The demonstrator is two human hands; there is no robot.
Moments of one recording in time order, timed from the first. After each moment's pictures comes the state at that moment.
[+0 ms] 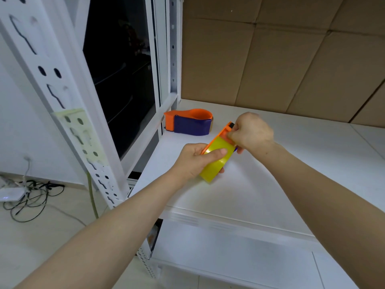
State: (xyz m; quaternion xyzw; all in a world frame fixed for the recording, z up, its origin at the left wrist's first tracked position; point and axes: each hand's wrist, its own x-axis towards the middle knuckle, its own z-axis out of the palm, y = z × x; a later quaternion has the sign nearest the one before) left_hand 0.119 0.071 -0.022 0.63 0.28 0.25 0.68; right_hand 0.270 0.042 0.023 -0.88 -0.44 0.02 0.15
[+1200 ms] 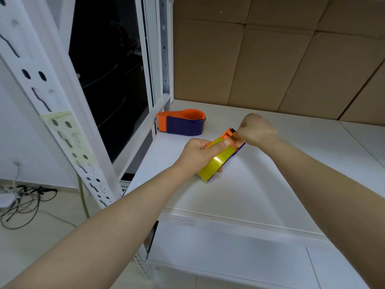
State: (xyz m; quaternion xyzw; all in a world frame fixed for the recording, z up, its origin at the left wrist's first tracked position) left_hand 0.143 0.069 -0.013 0.67 0.31 0.23 0.64; right_hand 0.305 0.034 0.029 -0.91 -0.39 0.07 0.14
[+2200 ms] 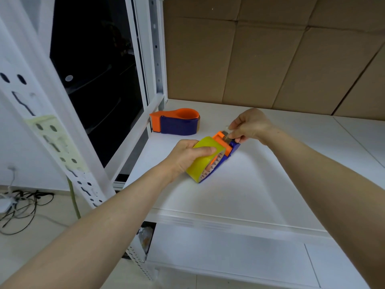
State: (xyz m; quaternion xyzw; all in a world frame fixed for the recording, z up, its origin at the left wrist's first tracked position) left_hand 0.135 0.083 -0.016 0.66 0.31 0.17 0.66; right_hand 0.325 0.029 0.030 -0.83 -0.41 0.24 0.29
